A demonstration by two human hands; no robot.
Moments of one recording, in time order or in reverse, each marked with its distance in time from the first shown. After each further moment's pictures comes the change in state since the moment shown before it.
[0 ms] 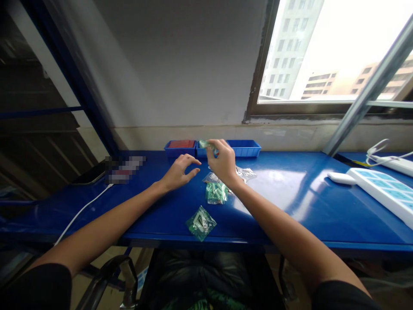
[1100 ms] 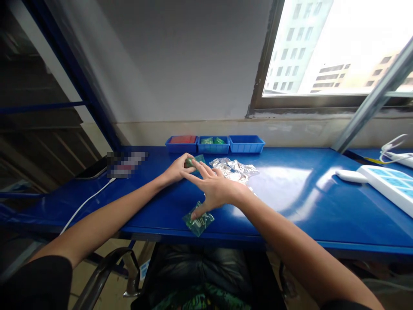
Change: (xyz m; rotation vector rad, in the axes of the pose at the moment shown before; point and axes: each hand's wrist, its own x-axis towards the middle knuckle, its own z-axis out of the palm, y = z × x) left_hand -0.002 -0.028 0.025 -0.506 -0.068 -0.457; right_hand -0.041 -0.021 -0.024 -0.261 -1.004 -0.257
